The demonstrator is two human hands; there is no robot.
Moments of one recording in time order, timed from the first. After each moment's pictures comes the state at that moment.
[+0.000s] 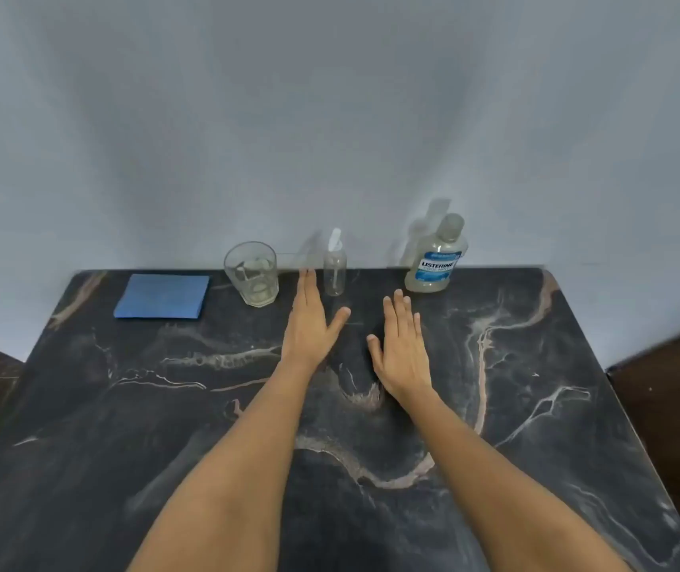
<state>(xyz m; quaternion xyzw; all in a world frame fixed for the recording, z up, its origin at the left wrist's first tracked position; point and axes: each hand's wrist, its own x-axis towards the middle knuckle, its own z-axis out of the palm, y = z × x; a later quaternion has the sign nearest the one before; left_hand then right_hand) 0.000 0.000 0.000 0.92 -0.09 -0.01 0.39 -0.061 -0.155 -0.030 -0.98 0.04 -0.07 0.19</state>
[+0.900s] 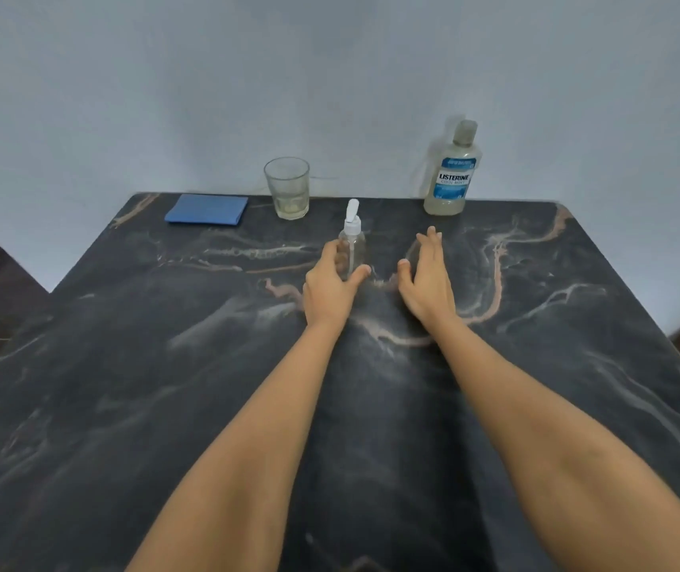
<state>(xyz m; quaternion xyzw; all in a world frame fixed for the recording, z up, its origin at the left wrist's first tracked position) -0.146 0.020 -0.030 0.85 -0.01 0.11 0.51 -0.147 -0.140 -0.037 -0.91 0.05 -0.16 0.37</state>
